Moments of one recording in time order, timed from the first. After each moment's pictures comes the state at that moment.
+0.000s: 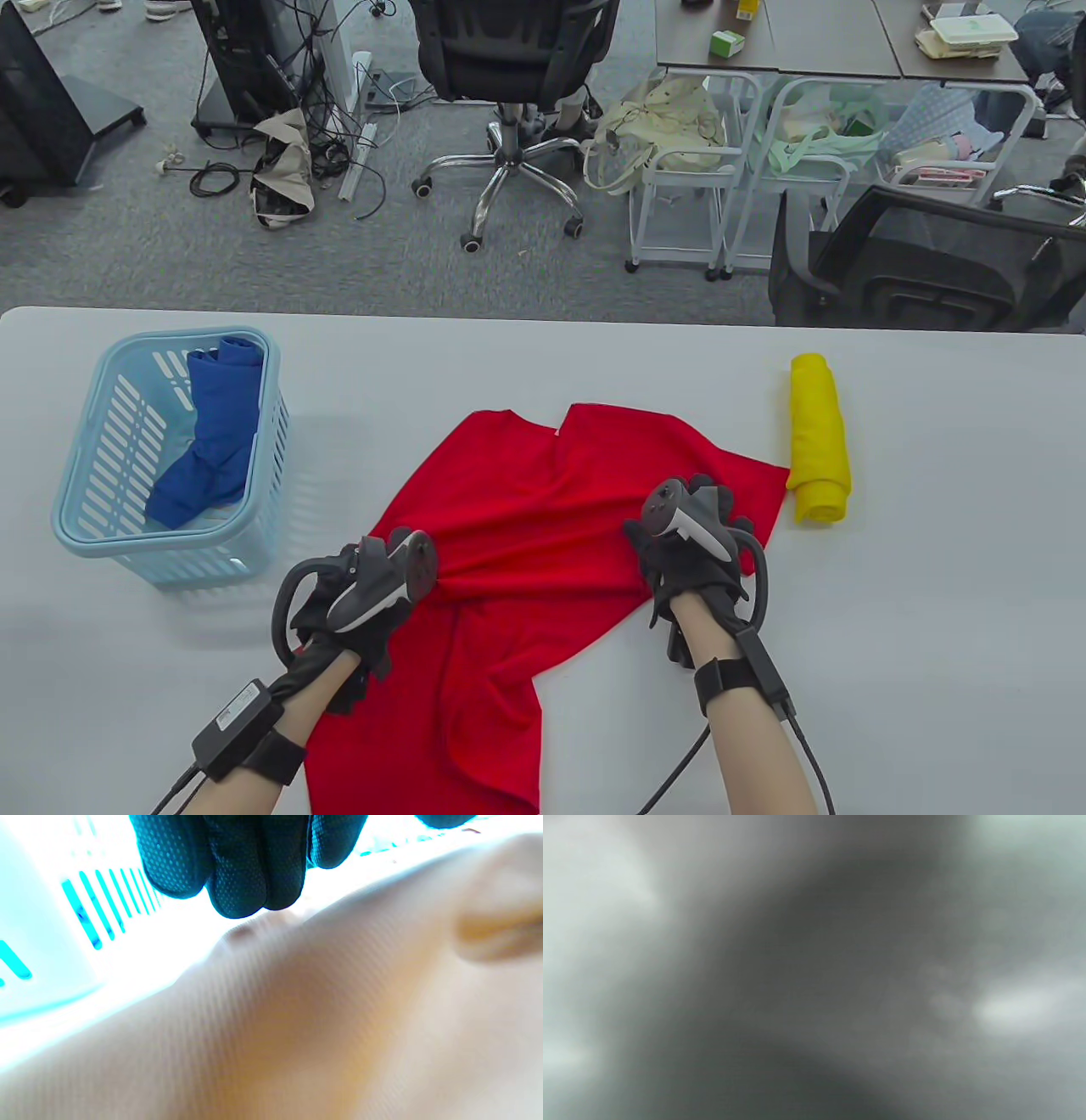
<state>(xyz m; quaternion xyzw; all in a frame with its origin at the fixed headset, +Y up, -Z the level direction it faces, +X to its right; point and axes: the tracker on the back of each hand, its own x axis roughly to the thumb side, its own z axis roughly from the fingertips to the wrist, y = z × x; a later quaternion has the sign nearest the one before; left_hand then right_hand) -0.206 -0.728 -0.325 -0.10 0.02 -0.12 0.99 0.144 -0.805 -0.382 -0.08 0.31 0.95 0.06</state>
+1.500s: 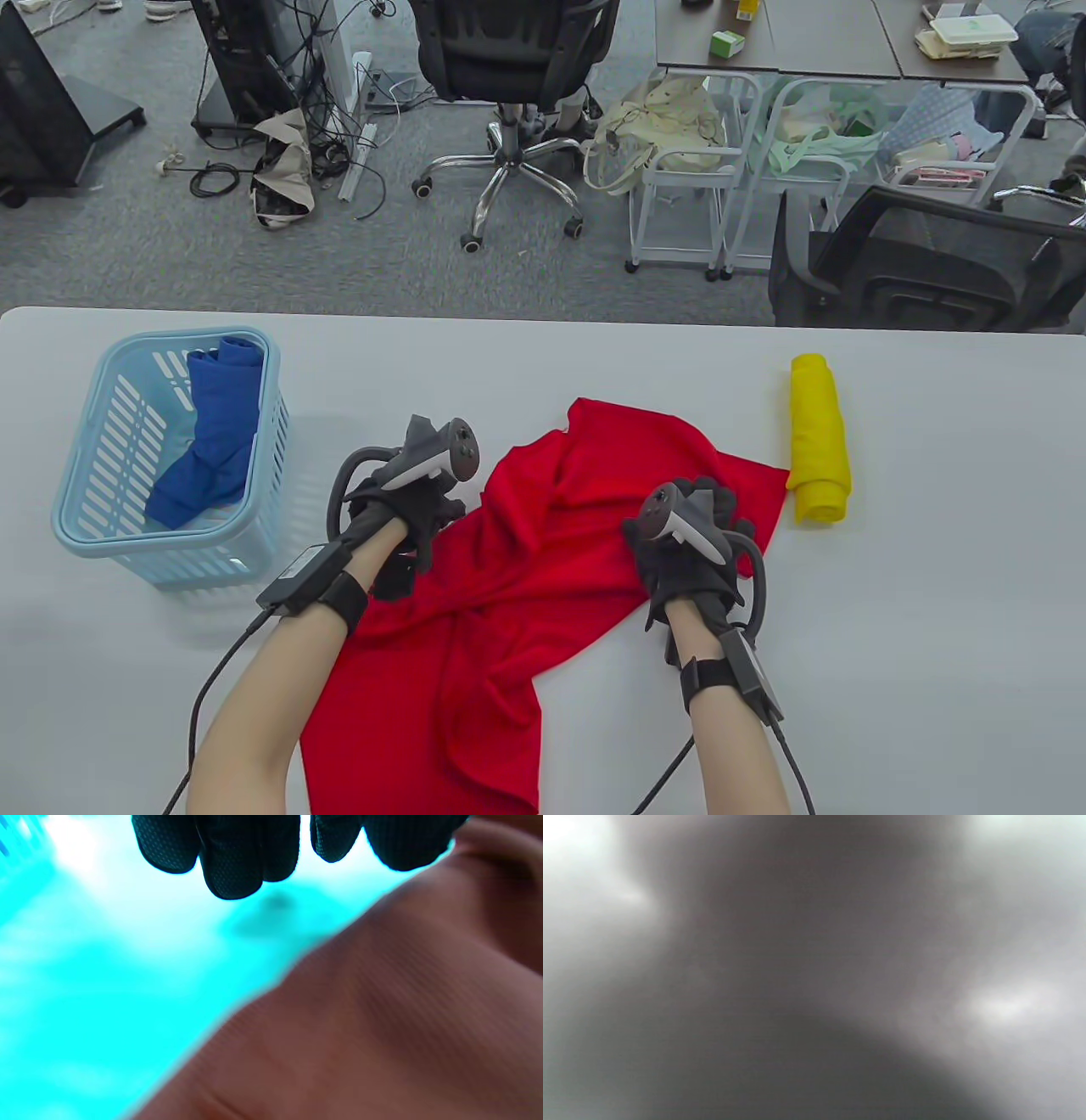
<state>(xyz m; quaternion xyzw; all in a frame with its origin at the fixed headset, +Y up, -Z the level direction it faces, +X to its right) -0.164 -0.746 -0.434 -0.30 -0.03 -0.03 0.95 0.142 -0.806 -0.378 -0.10 0.31 0.95 0.05</state>
